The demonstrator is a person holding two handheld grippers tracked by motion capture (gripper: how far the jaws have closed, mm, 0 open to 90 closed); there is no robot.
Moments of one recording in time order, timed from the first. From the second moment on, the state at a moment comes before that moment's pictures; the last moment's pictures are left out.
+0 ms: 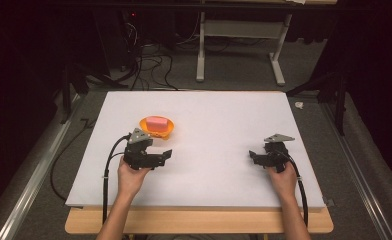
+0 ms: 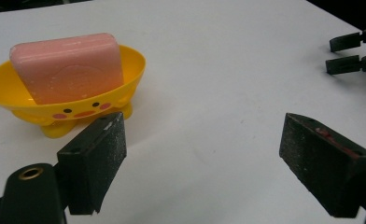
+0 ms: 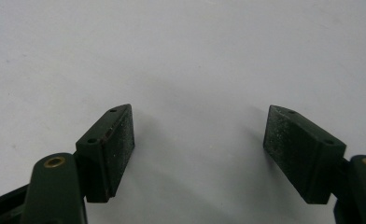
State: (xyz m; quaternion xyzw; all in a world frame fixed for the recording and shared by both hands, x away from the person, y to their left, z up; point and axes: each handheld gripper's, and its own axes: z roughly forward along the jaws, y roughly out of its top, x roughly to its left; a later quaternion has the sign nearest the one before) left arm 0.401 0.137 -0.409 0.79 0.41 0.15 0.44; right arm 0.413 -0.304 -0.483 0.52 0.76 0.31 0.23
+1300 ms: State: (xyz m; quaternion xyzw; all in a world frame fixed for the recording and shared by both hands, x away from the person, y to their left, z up) left arm 0.403 0.109 -0.439 0.81 0.39 0.14 0.42; right arm 0.413 -0.304 -0.483 0.52 0.76 0.31 0.23
